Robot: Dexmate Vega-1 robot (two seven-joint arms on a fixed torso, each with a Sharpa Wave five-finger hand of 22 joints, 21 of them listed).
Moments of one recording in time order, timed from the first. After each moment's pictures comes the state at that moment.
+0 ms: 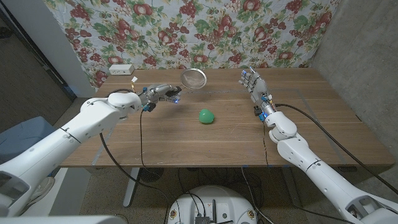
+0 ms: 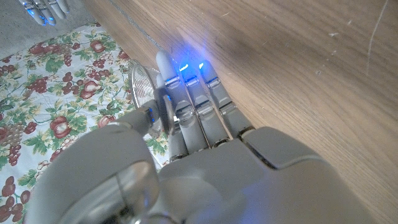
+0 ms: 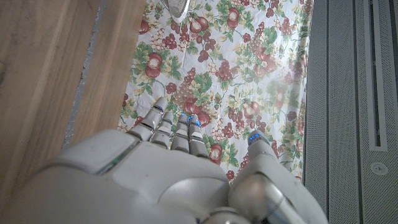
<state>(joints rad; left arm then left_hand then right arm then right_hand) 0.80 0.90 0.40 -1.90 -0.62 0.49 0.05 0.64 0.15 0.78 0.07 0.26 0.76 0.05 0.58 0.57 1.16 -0.10 0.35 0.46 0.91 -0.13 0.24 0.23 0.56 -0.05 0.68 0.20 -0.91 -0.47 -0.41 -1.48 0.61 0.39 0.02 0.21 0.13 0.37 -0.09 0.18 0.21 0.08 0.19 0.18 0.15 0.04 0.19 0.21 0.05 0.03 0.20 0.35 0.05 0.01 0.60 0.16</state>
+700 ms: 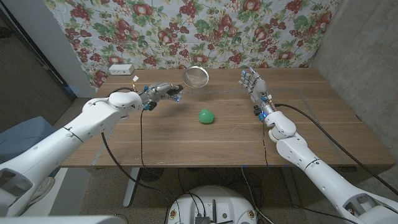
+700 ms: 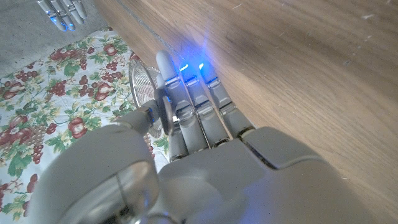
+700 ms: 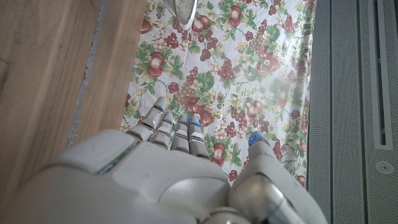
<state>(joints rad) 0.78 0.89 0.43 -1.82 -0.58 0.39 0.00 0.64 0.15 0.78 0.07 0.25 0.76 0.05 0.59 0.57 1.16 -0.10 0.34 0.46 0.91 -0.13 0.24 0.22 0.55 -0.05 0.68 0.20 -0.90 -0.46 -0.41 -1.46 0.62 0.39 0.02 0.20 0.12 0.36 -0.09 0.18 0.21 0.08 0.19 0.18 0.15 0.04 0.19 0.20 0.05 0.03 0.21 0.34 0.06 0.01 0.58 0.16</state>
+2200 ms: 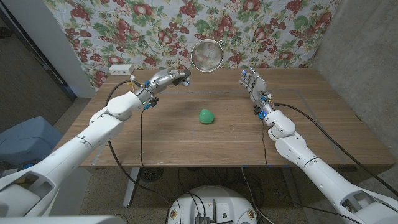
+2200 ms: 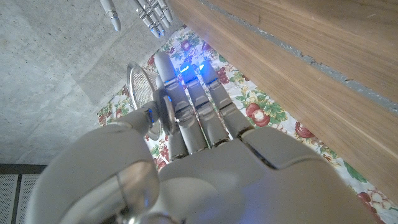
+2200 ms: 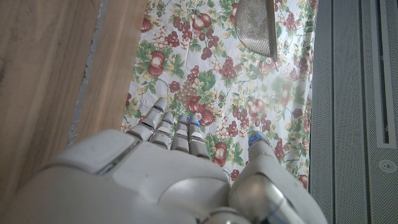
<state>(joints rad) 0.78 0.76 0.43 -1.55 -0.43 -0.30 -0.22 0.64 0.15 0.75 0.09 0.26 0.72 0.01 0.59 0.58 1.14 -0.12 0.34 0.51 0.87 -0.11 0.22 0.22 0.51 -0.05 0.69 0.20 -0.88 -0.45 -0.41 -1.43 0.62 0.40 0.04 0.18 0.13 0.36 -0.09 0.18 0.21 0.08 0.19 0.18 0.15 0.04 0.19 0.20 0.05 0.03 0.21 0.32 0.06 0.01 0.56 0.16</state>
